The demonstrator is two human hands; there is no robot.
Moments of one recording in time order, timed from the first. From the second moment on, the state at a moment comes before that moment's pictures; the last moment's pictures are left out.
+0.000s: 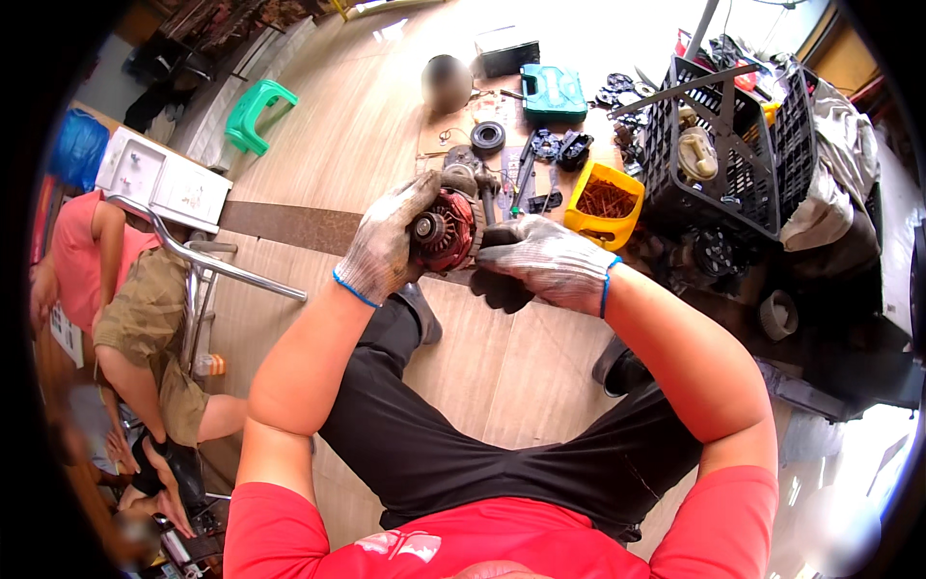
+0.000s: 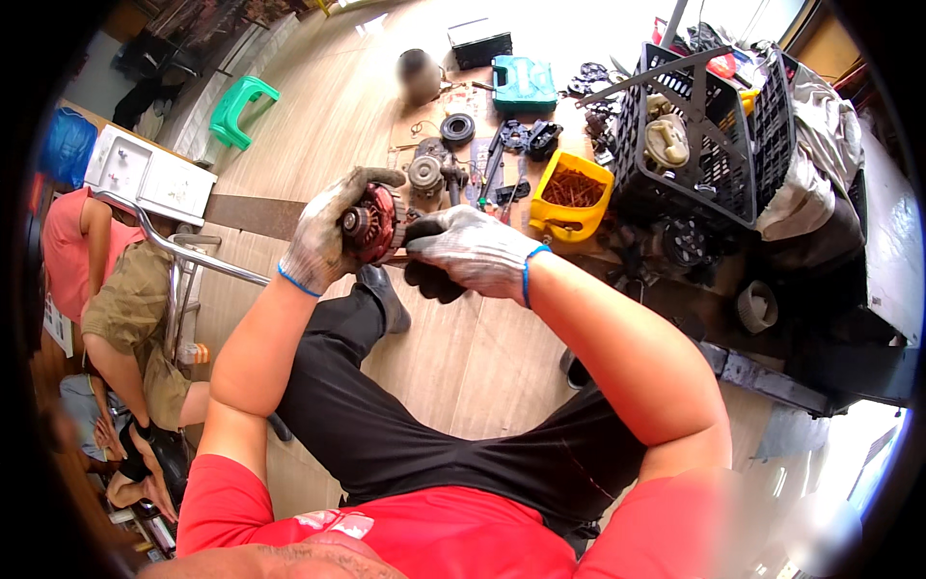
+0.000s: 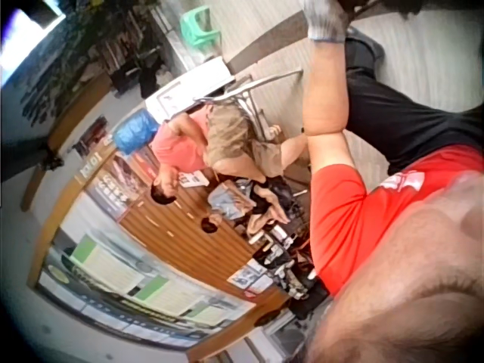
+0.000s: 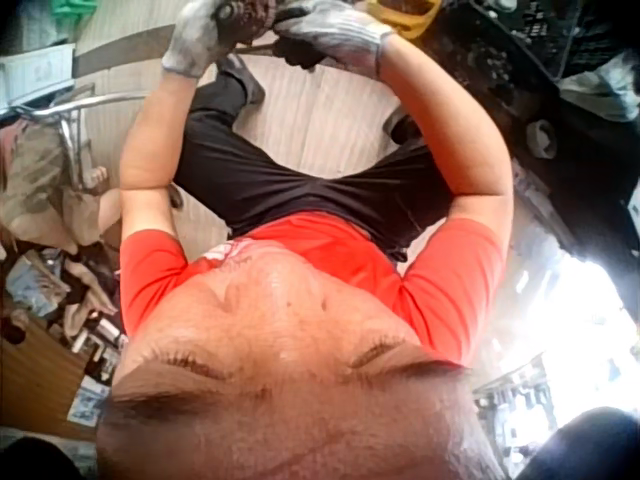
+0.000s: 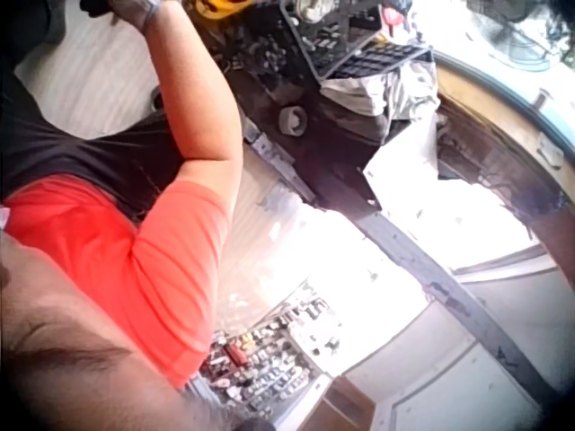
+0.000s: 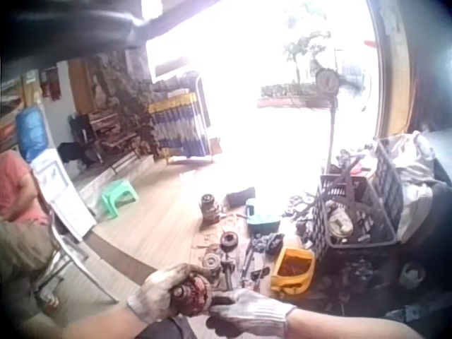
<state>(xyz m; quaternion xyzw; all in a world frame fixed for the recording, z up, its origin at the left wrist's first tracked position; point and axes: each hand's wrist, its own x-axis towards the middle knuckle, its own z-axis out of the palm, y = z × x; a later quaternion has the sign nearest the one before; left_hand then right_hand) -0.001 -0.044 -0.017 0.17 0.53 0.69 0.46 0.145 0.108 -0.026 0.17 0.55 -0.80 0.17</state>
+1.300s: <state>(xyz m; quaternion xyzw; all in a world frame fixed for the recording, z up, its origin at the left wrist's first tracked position) -0.015 -0.039 -0.021 0.00 0.50 0.80 0.34 0.165 0.123 -0.007 0.13 0.75 -0.64 0.12</state>
